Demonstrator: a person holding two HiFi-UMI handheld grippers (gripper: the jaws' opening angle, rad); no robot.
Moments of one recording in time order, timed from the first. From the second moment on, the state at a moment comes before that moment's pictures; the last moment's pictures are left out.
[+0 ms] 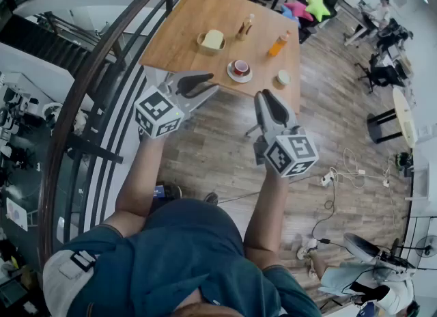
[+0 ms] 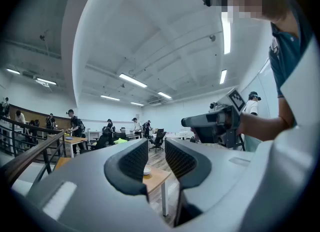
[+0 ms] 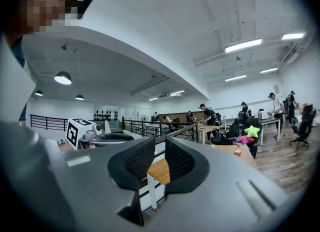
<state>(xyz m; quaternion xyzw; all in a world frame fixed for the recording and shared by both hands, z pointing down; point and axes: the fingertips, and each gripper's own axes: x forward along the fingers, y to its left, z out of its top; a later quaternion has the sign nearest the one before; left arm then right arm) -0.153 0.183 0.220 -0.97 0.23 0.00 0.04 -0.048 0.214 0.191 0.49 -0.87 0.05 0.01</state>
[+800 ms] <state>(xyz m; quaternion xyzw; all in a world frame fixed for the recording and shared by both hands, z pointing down) -0.154 0.163 0.239 -0.97 0.23 0.00 0.02 -0.043 0.194 0.212 0.50 -0.86 0.07 0.02</state>
